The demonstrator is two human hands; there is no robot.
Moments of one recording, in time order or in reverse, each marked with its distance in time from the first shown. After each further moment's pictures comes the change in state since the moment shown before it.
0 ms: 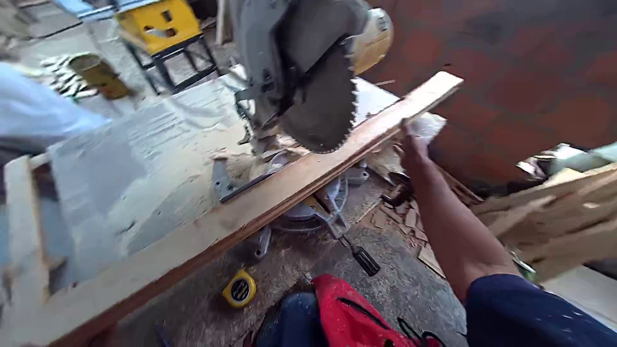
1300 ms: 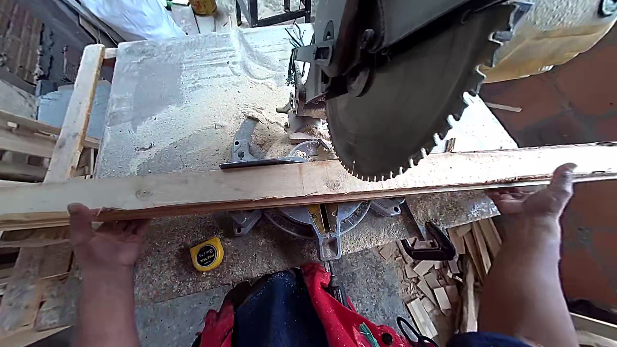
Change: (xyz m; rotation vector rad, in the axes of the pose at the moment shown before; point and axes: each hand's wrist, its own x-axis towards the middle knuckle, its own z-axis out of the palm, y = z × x) left_hand -0.081 -0.026 0.107 0.085 0.157 -0.136; right_hand 0.153 -0.004 -0.038 0.206 -0.250 0.089
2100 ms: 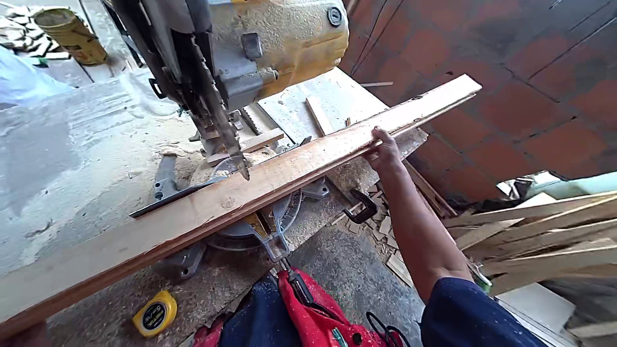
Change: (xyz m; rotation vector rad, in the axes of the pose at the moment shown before) left_hand -0.031 -0.038 0.069 0.062 0.362 0.276; right_hand -0.026 0.022 0.040 0.272 -0.027 0.099
